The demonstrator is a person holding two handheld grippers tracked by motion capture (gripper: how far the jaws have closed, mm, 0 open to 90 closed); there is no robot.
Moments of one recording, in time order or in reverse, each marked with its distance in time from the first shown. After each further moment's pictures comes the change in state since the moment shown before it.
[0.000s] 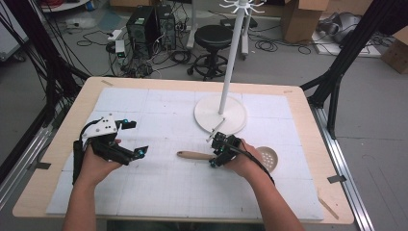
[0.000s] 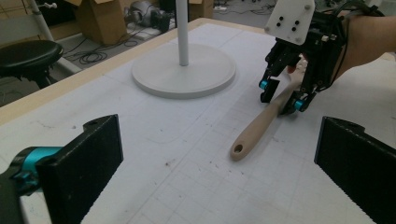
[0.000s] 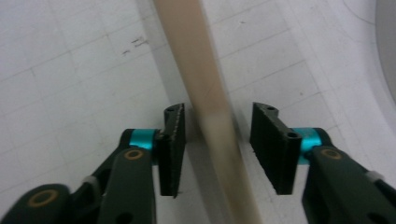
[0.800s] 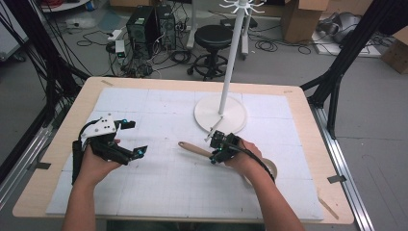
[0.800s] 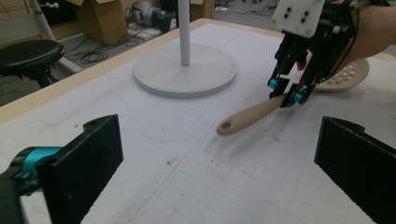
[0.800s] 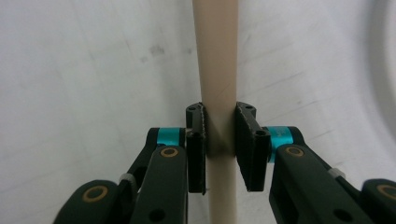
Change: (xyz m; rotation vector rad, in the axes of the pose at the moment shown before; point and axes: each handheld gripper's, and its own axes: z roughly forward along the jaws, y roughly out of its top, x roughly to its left) left arm 0.002 -0.001 -0.002 -0.007 0.005 -0.010; right arm 0.004 0.006 -0.018 -0.027 0.011 -0.024
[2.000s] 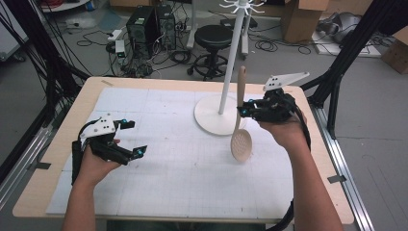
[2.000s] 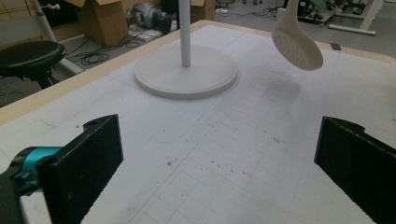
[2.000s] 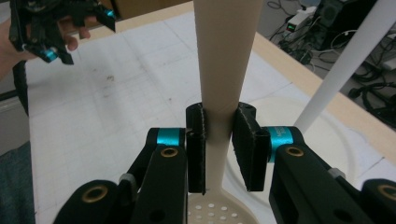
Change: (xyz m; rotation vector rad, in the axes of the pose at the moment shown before) left arm 0.000 0.000 0.000 -0.004 -0.002 -0.001; right arm -0.034 -0.022 -0.178 -0.565 -0.100 0.117
